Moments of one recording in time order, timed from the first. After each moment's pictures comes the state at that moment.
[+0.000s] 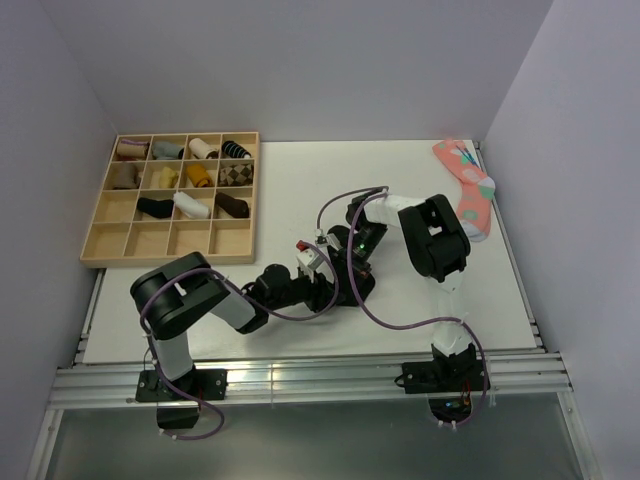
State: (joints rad) left arm -0.92 1.81 0.47 1.12 0.27 -0.43; right arm 0.43 2.18 1.43 -1.27 -0.83 -0.77
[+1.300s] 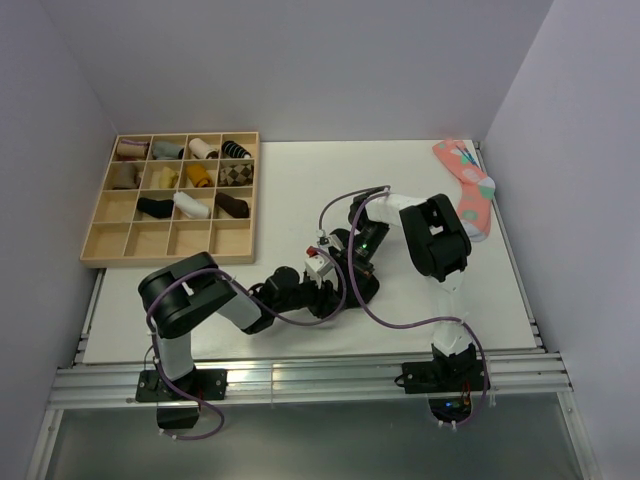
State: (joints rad) left arm -0.96 1.85 0.51 1.03 0.25 -0.38; right arm 0.42 2.18 1.44 -1.33 -0.82 -0.81
